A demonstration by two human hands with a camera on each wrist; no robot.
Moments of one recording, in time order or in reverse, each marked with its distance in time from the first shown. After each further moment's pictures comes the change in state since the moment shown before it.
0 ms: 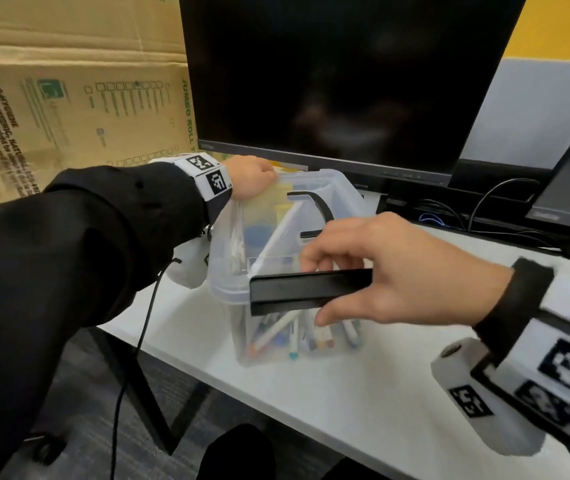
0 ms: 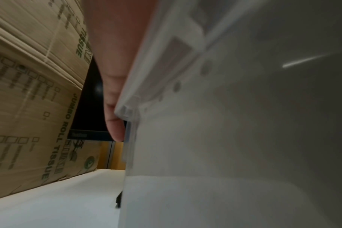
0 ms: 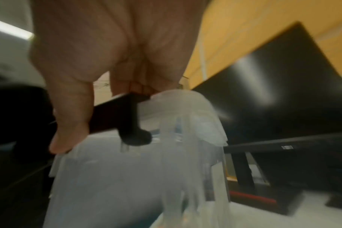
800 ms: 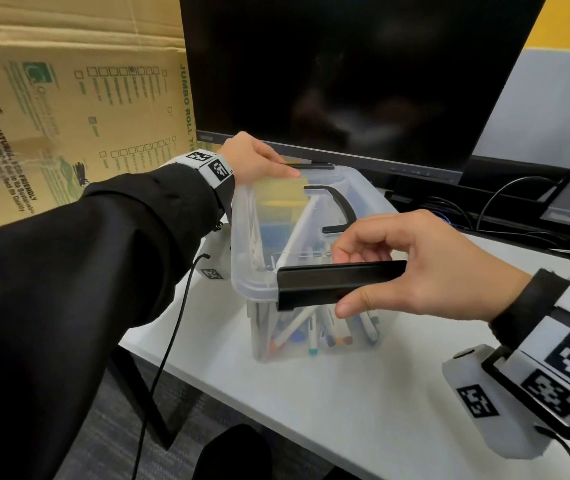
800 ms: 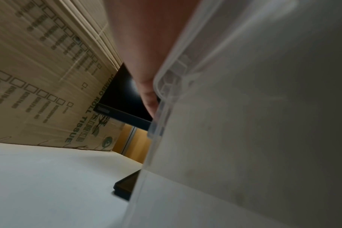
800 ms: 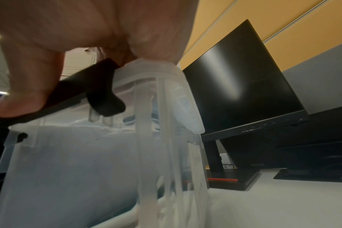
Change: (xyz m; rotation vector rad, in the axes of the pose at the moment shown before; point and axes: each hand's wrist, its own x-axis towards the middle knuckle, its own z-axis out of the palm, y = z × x) left_hand 0.027 -0.013 0.009 -0.513 0.153 -0.018; right_hand -0.001 0.030 0.001 0.316 0.077 0.066
